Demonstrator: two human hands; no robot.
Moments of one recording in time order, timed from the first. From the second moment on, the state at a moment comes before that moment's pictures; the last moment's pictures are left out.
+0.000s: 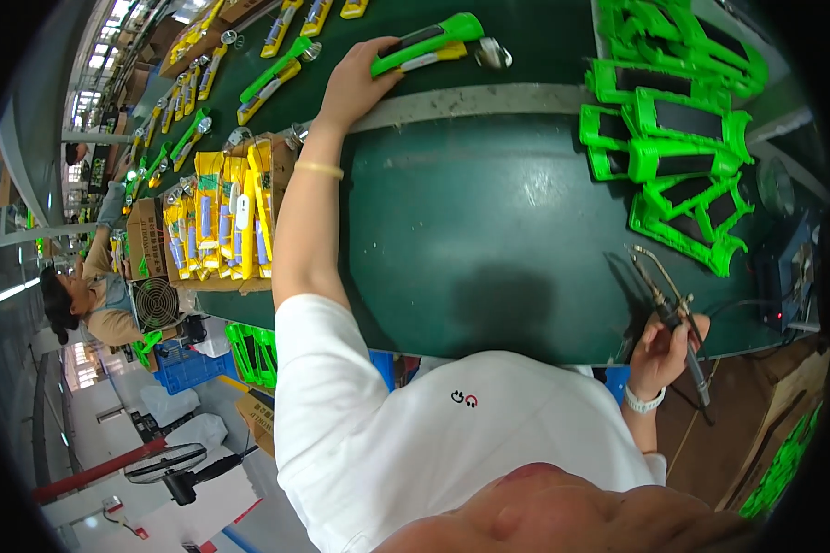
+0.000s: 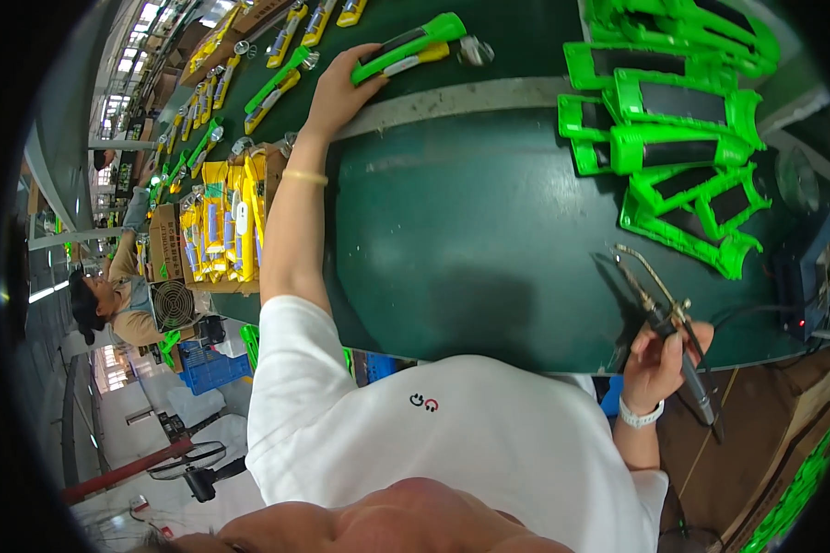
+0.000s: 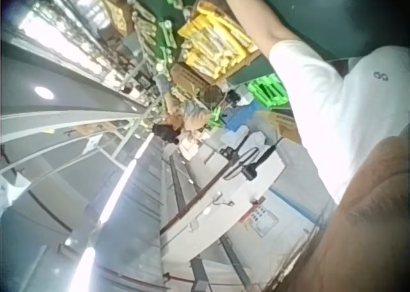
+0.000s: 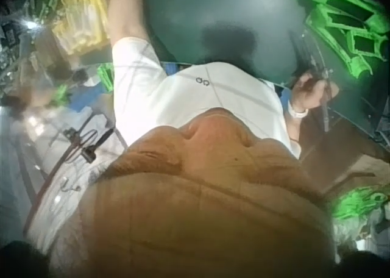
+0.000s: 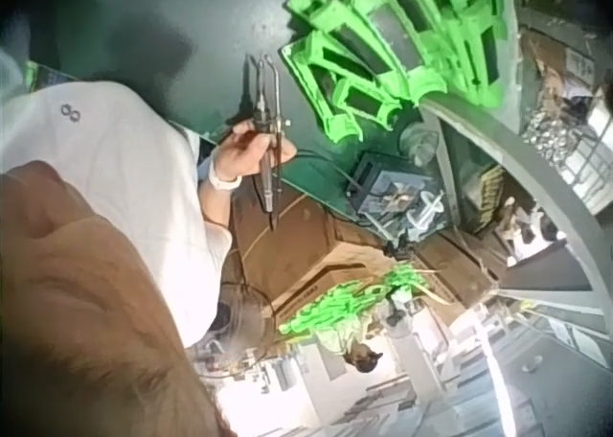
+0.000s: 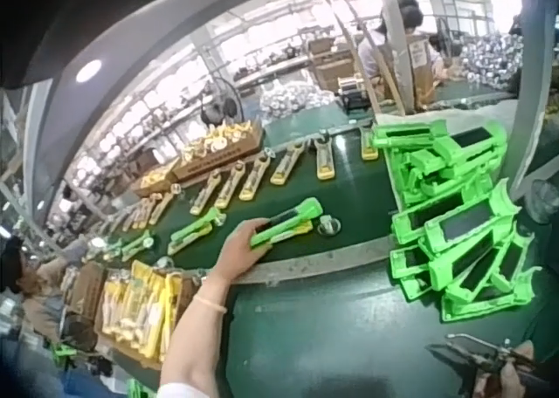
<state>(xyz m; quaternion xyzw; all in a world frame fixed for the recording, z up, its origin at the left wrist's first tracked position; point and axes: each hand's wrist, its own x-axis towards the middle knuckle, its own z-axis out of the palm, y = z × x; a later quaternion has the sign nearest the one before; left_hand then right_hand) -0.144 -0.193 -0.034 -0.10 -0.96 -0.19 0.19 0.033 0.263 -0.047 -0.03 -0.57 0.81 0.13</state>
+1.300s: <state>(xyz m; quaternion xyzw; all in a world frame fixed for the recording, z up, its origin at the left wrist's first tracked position) -0.057 0.077 0.023 -0.44 -0.84 -0.25 0.18 0.002 0.336 -0.039 -0.02 -0.45 0.82 0.35</state>
